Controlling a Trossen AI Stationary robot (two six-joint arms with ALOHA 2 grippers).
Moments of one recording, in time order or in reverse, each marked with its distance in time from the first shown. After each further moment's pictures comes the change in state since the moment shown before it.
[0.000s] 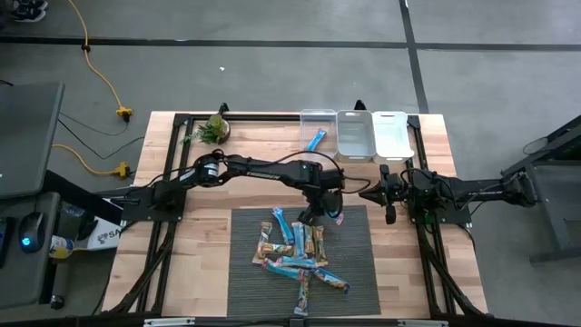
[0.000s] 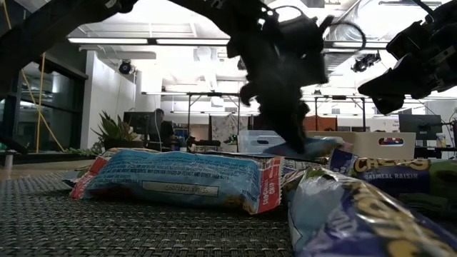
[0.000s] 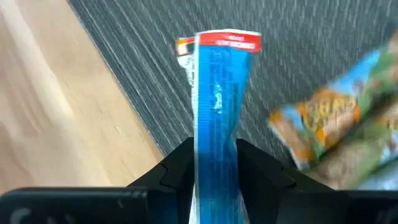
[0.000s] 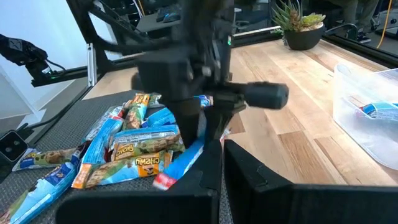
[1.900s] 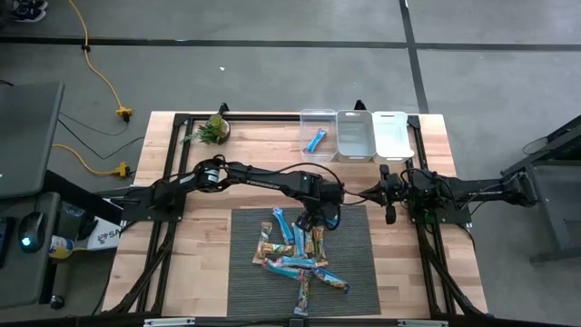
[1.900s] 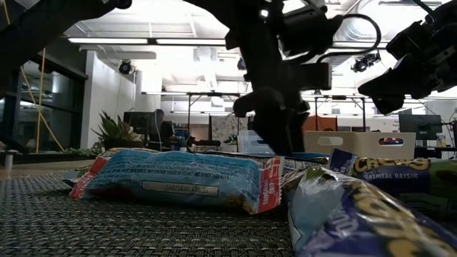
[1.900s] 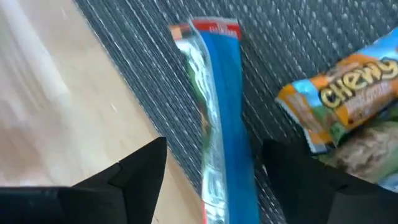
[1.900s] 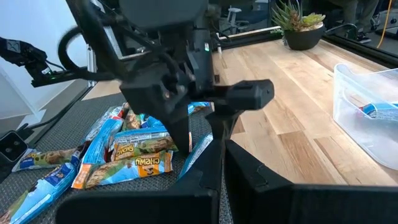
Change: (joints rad) left arm -0.067 0.013 -0.003 -0.045 -0.220 0.009; right arm 0.000 0.000 0.000 -0.001 0.000 0.000
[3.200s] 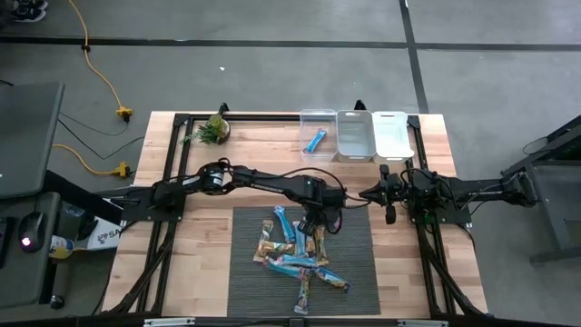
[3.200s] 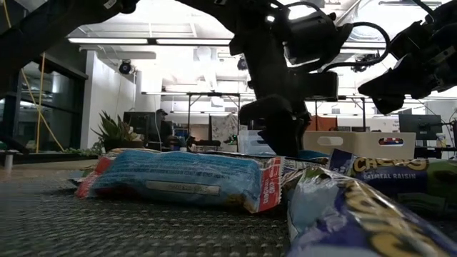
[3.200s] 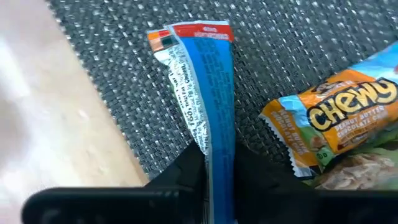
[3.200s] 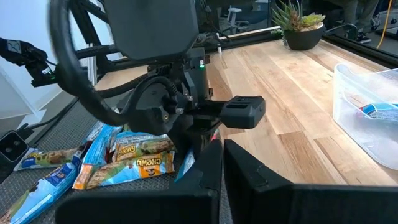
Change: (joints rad) left arm -0.001 0.065 0.056 -0.021 -0.008 -0.066; right arm 0.000 0.000 0.000 0.002 0.000 0.000
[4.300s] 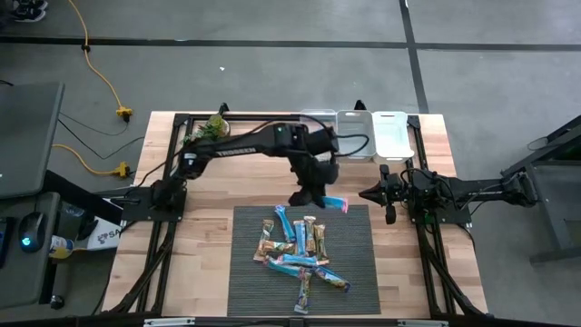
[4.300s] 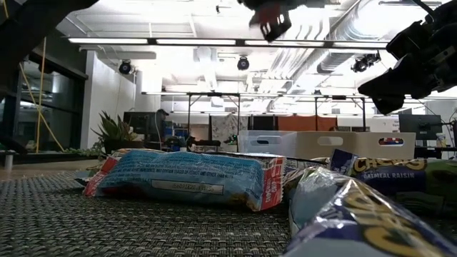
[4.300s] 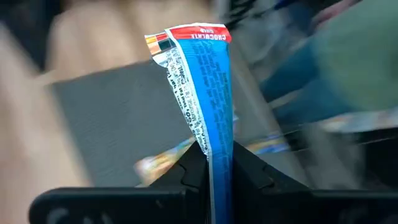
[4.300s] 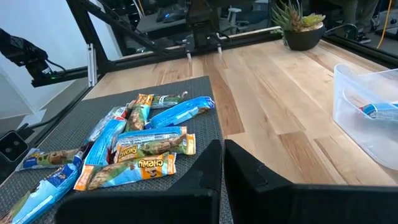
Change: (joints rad) left arm 0.140 -0.258 0.250 -0.266 0.694 -0.213; right arm 0.000 0.000 0.000 -0.001 0.001 0.000
